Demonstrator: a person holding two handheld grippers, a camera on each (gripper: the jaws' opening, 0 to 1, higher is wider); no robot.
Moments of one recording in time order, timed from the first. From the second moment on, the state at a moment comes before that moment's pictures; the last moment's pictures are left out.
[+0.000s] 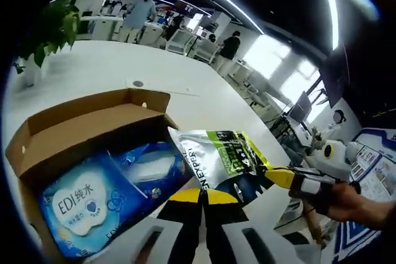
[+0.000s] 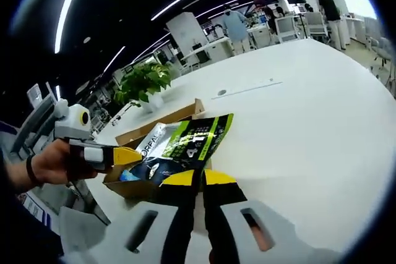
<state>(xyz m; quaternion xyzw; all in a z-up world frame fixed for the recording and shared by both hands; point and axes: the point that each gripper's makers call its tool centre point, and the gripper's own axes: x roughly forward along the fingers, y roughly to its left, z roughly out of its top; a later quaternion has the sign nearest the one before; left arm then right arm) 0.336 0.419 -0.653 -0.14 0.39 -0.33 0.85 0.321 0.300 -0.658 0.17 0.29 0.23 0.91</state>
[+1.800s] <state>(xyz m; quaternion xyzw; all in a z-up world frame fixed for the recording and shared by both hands) 0.352 0.274 -0.673 -0.06 0.41 -0.42 0.81 0.321 0.157 -0.681 0.21 0.29 0.14 0.92</state>
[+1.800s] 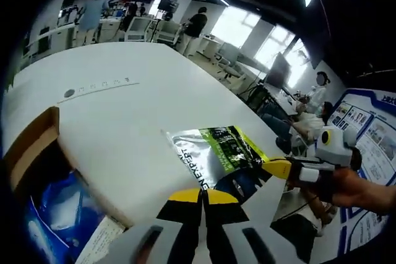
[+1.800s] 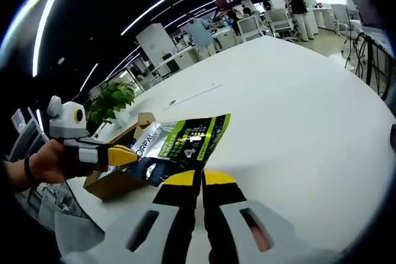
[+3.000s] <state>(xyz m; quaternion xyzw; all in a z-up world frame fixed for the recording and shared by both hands) 0.390 0.252 -0.751 0.04 0.48 -0.38 0.79 0.375 0.134 -0.752 0.21 0.37 0.12 0.90</state>
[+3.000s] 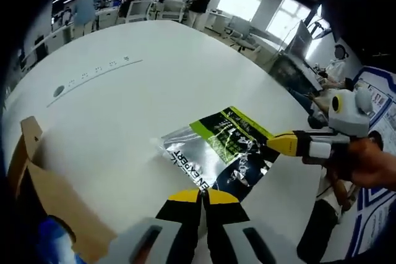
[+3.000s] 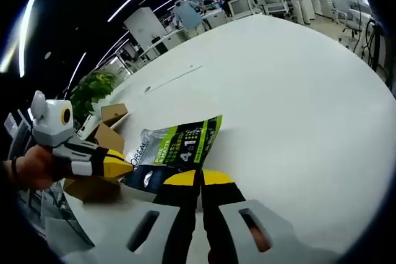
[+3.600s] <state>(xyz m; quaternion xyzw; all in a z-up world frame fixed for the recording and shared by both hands) 0.382 0.254 -0.781 0.07 0.52 -0.35 0.77 0.371 0.133 -0.776 0.18 0.40 0.12 0.89</state>
